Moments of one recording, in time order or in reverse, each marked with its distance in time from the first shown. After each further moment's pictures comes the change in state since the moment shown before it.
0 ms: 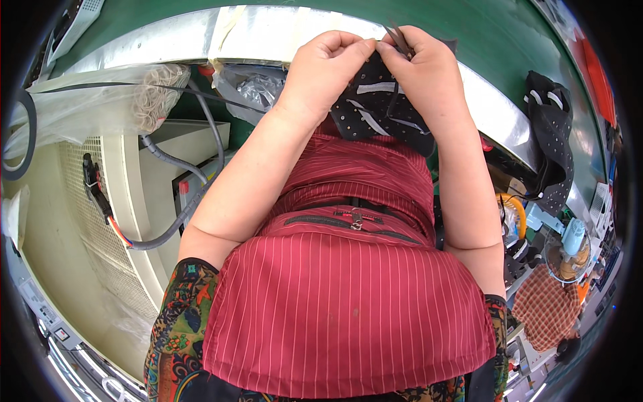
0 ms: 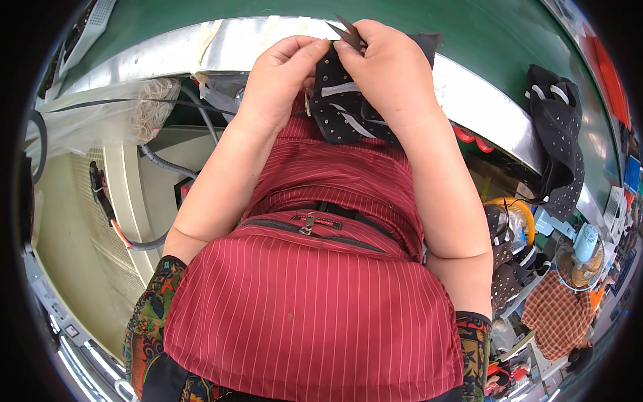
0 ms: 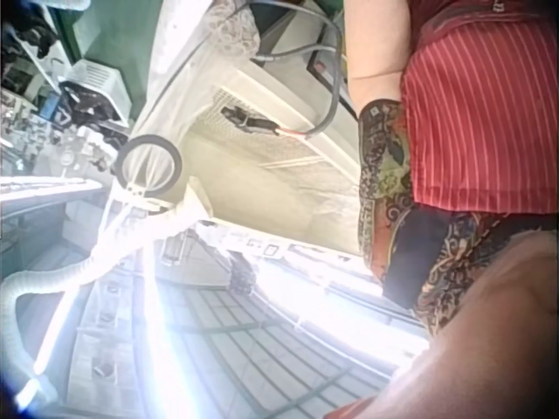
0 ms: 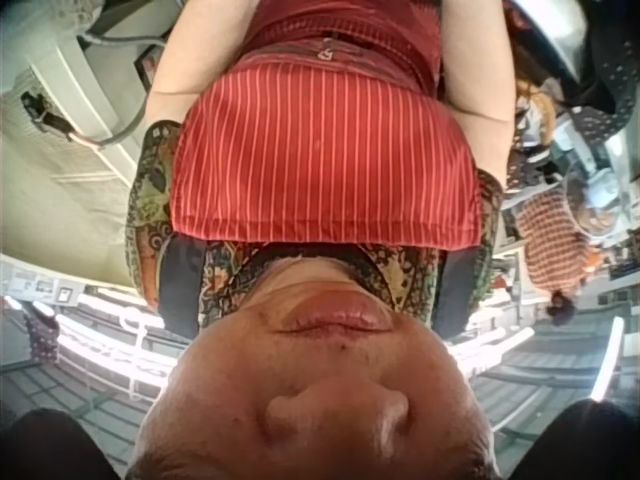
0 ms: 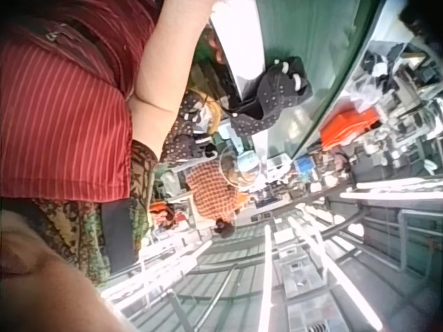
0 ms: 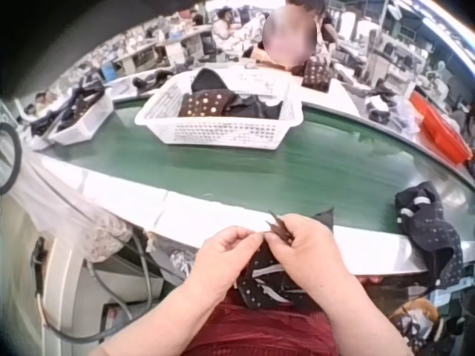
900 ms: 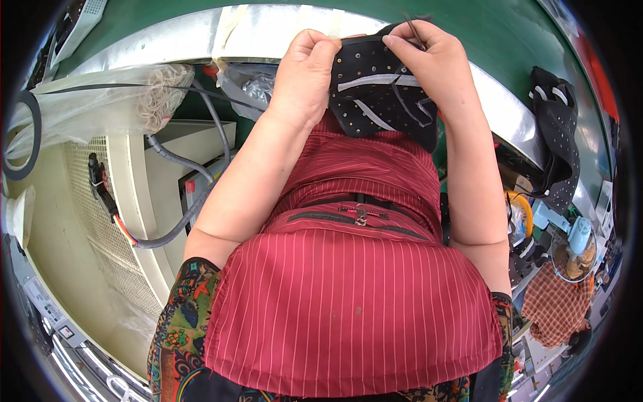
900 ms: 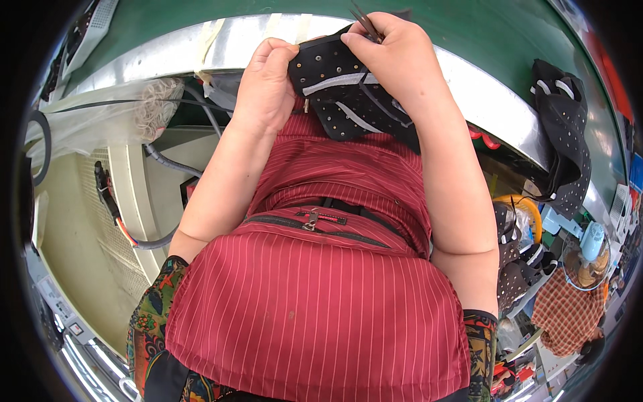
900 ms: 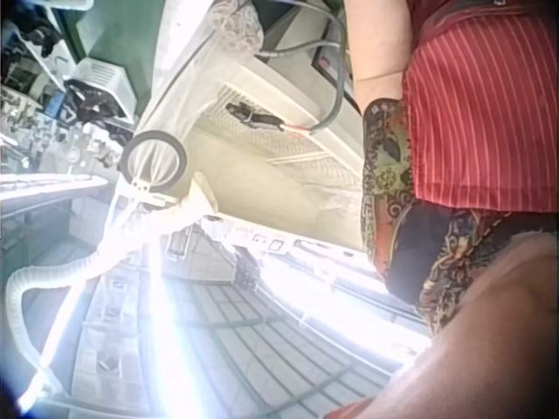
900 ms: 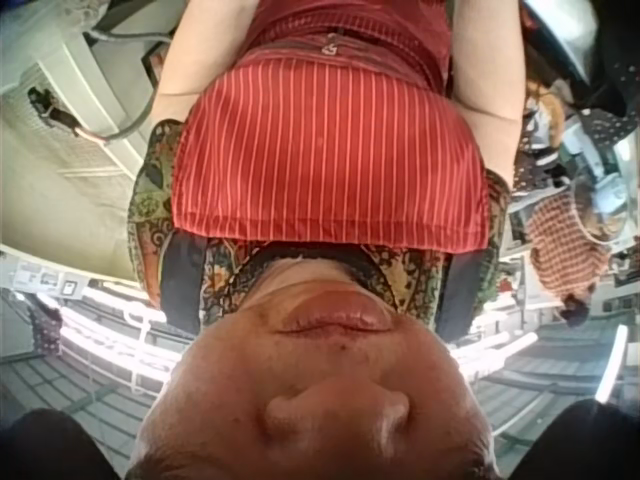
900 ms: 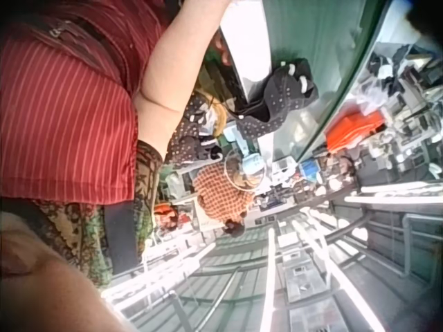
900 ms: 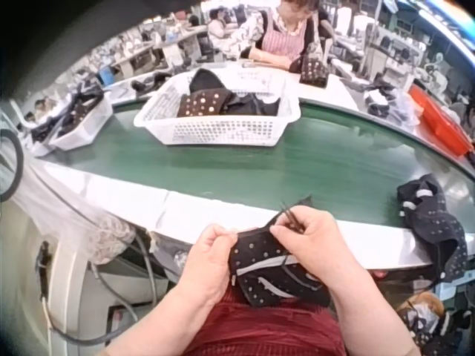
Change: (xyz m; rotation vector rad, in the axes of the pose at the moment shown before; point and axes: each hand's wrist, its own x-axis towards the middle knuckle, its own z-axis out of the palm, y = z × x) left_hand -0.002 -0.014 -0.014 -0.403 0.091 0.032; right_hand 0.004 0.008 -0.006 0.286 -0.048 0.081
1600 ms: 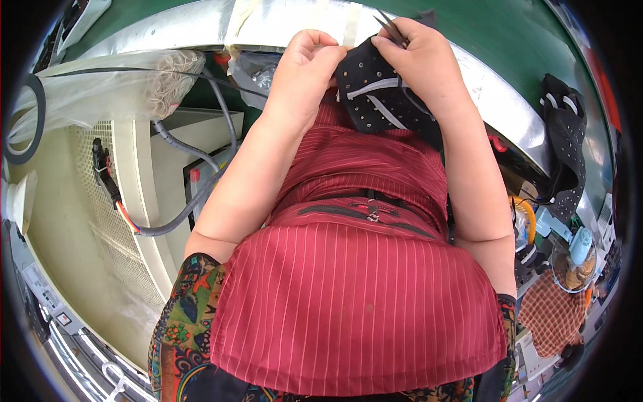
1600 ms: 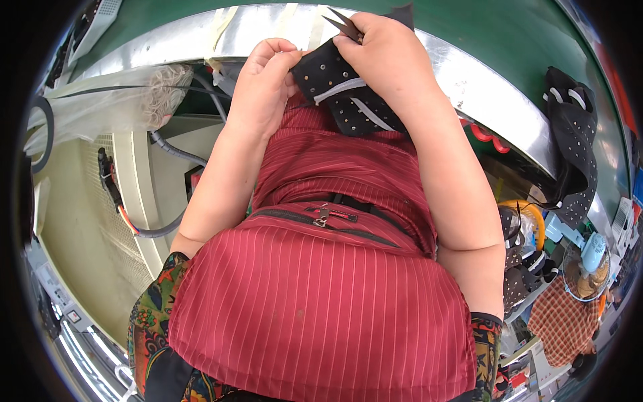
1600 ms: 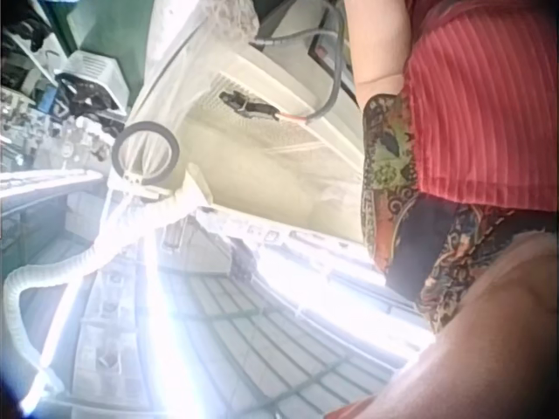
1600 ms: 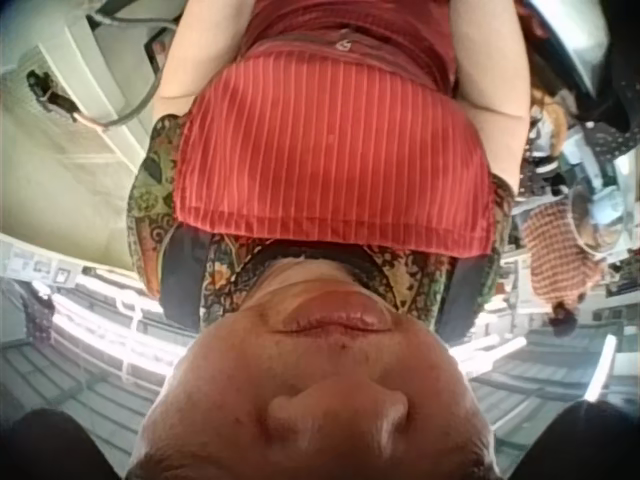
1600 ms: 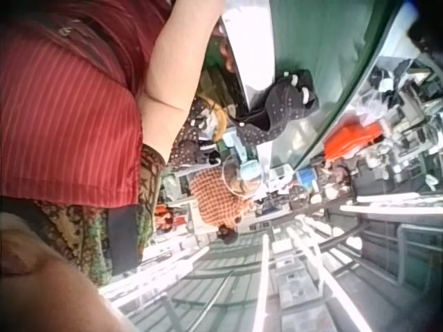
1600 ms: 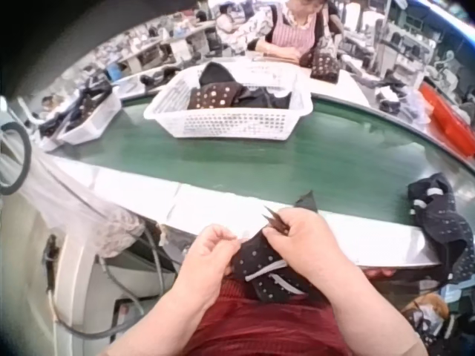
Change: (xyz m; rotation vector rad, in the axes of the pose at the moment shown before) left_hand -0.020 0.021 -0.012 0.201 0.015 -0.068; right_hand 0.006 0.001 0.029 -0.269 -0.058 -0.079
